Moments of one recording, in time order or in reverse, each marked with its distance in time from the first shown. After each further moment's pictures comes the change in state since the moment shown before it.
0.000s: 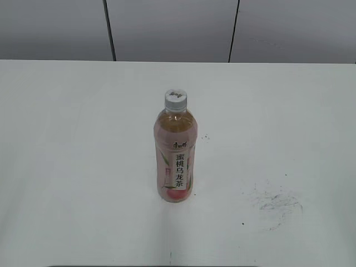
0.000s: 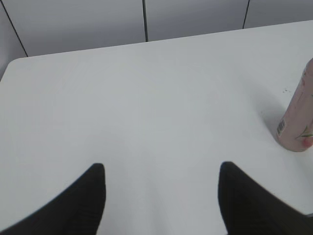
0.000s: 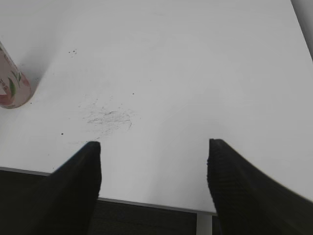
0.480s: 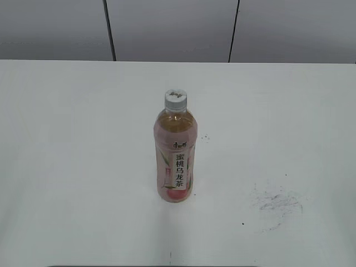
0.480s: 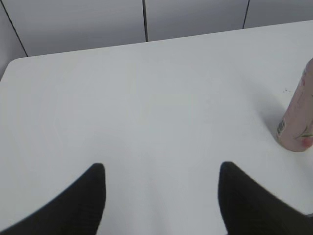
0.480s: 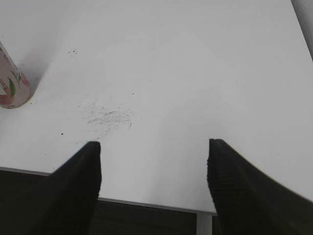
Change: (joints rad) left arm 0.000 0.000 0.000 0.000 0.000 0.000; right arm 0.000 0.000 0.000 0.000 0.000 0.000
